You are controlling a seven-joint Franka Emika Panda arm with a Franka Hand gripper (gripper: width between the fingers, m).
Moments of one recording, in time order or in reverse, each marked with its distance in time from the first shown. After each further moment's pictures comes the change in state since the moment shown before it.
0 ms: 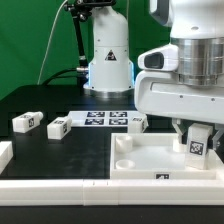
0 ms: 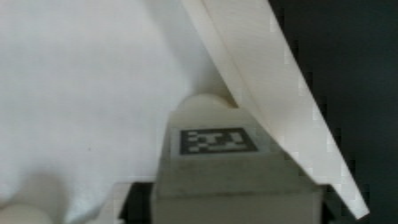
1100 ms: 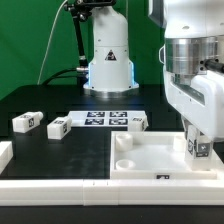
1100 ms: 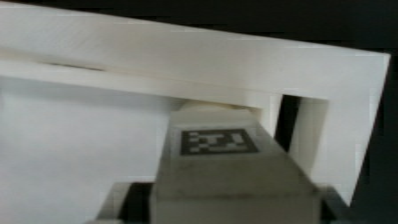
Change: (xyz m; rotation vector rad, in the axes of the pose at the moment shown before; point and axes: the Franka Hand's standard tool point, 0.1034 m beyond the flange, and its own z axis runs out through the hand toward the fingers) arm 0.004 0.001 0.000 0.036 -0.002 0.748
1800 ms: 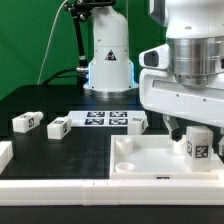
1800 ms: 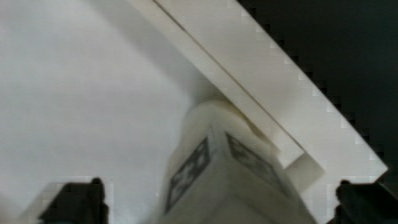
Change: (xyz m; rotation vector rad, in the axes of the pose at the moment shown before) arm -0.002 -0.001 -0.001 -0.022 -0.009 -0.682
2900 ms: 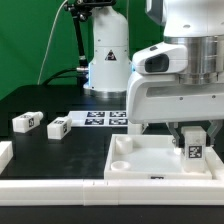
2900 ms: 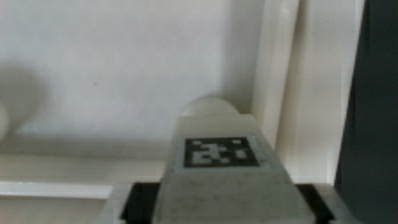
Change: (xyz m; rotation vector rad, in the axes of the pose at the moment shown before) arm 0.007 0.004 -0.001 -0.020 0.011 -0.686
